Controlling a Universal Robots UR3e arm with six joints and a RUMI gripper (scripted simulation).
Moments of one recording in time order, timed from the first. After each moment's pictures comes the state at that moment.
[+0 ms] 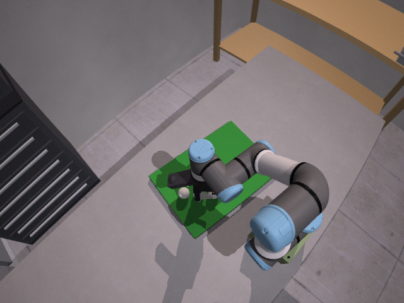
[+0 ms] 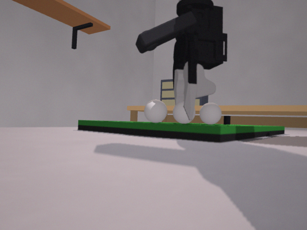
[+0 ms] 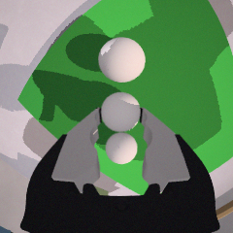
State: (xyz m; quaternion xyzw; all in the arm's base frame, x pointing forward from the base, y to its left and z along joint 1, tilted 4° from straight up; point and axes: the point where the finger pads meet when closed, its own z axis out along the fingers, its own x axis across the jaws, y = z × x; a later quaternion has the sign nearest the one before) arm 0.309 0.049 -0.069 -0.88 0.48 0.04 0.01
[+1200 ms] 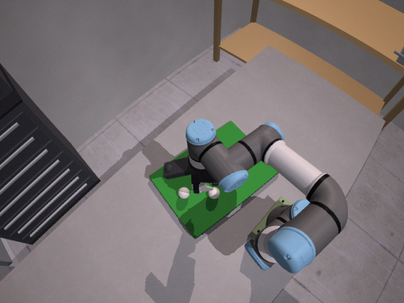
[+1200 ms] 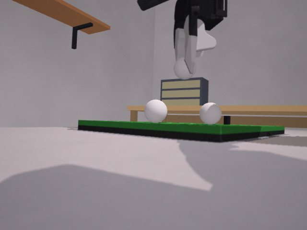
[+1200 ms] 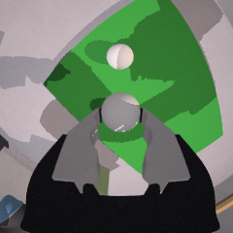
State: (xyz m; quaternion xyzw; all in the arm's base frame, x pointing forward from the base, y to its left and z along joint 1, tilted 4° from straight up) arm 0.315 0.044 0.015 -0.88 0.48 0.03 0.01
